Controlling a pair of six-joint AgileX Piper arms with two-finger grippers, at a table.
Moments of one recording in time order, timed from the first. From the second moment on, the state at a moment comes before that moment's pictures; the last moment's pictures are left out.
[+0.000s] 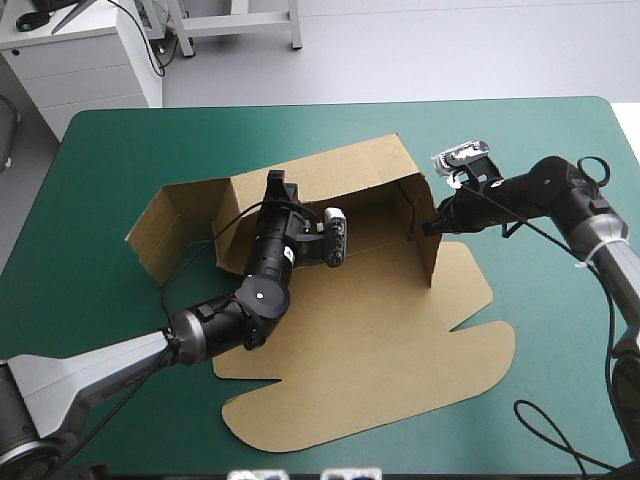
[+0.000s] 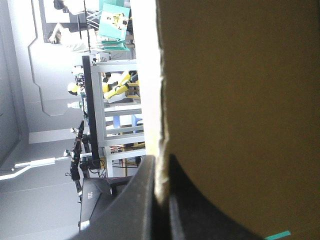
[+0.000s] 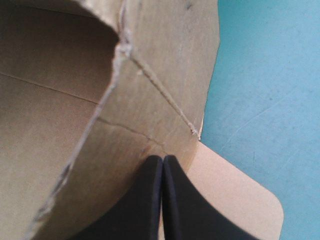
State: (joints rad) left arm -0.89 1.57 -1.01 1.72 0.71 -0.47; right arm 0.10 1.61 -1.28 0.65 0.86 -0.81
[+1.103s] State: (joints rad) left arm -0.89 1.57 -1.01 1.73 0.70 -0.47; right arm 0.10 1.64 -1.28 0.86 0.76 -1.26
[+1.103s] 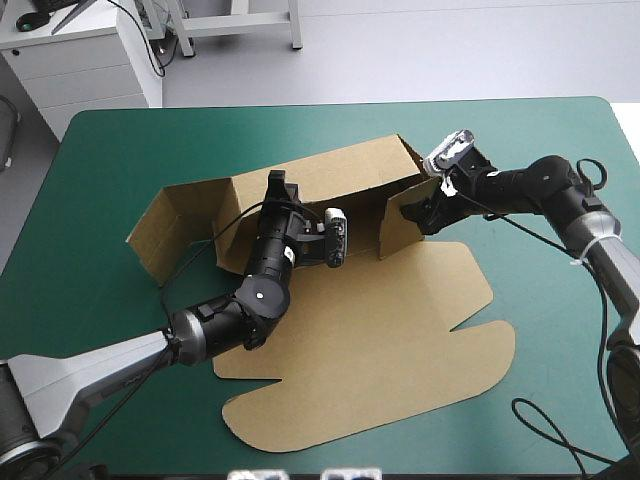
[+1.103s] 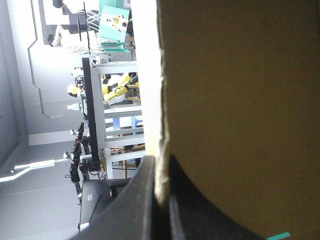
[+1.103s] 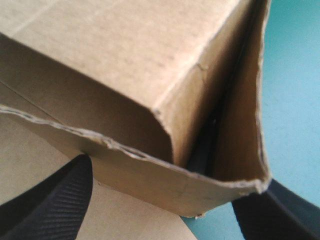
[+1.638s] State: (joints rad) left arm -0.89 1.57 -1.01 1.73 0.70 -0.47; right arm 0.14 1.73 -1.28 1.01 0.66 -1.33
